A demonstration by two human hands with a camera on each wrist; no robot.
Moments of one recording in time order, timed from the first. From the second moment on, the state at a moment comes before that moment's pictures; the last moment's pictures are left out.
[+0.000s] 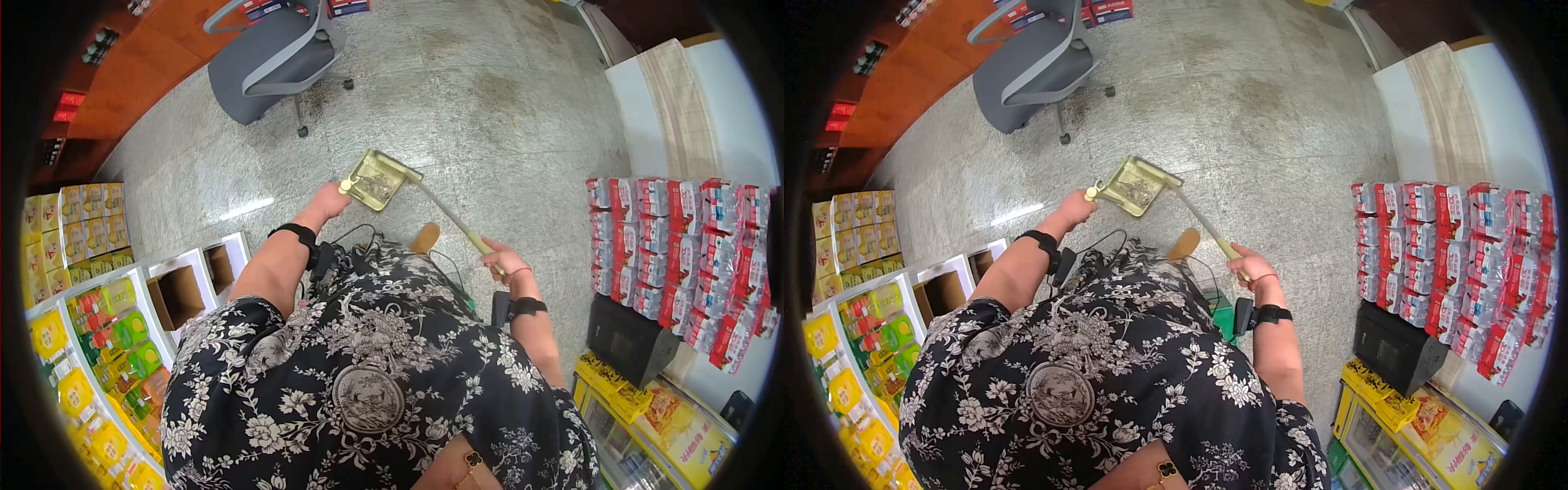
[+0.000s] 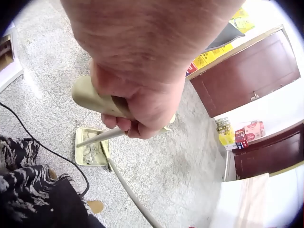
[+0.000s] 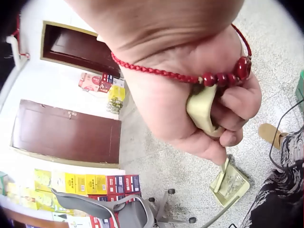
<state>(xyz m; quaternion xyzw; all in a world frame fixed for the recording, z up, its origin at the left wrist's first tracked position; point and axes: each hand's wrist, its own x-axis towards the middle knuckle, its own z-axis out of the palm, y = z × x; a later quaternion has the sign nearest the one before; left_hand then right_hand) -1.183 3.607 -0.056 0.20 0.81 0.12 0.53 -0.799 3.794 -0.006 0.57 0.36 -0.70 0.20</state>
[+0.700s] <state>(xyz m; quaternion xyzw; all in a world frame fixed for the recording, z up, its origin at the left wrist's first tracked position) -1.131 3.720 -0.057 0.18 0.81 0.18 0.53 -0.670 3.906 -0.021 0.71 0.12 -0.69 -0.06</state>
